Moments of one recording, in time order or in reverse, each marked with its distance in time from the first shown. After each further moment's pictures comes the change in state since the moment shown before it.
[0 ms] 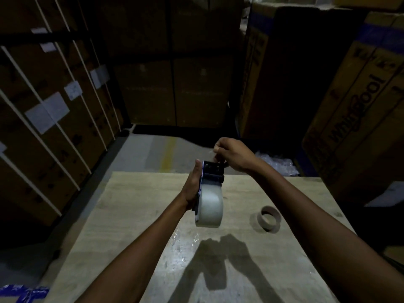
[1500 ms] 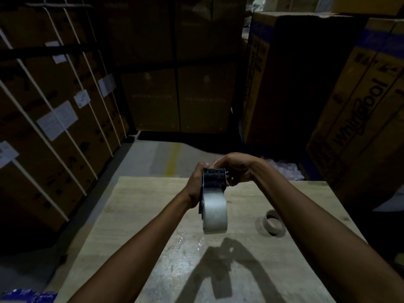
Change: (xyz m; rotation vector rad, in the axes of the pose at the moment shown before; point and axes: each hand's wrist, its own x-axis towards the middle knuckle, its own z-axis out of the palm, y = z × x) left_hand -0.007 0.028 0.003 0.131 0.031 -0.083; right_hand 0.022 0.020 0.012 0.508 -0.388 0.574
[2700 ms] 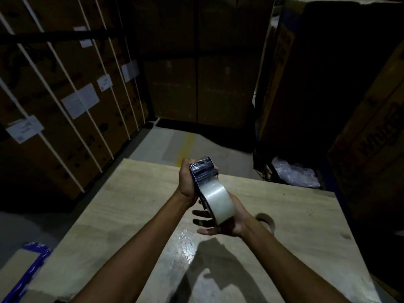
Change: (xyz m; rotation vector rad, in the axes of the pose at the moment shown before) left_hand 0.021 -0.023 0.065 -0.433 0.266 0.159; right_hand 0.006 0.155 -0.002 0.775 -0.400 0.168
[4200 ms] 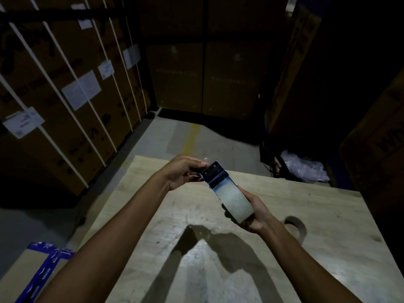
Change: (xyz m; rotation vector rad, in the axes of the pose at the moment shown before) left_hand 0.038 0.107 -0.119 0.464 -0.067 -0.278; right_hand 0.066 -0.010 0.032 0.140 0.048 -0.126
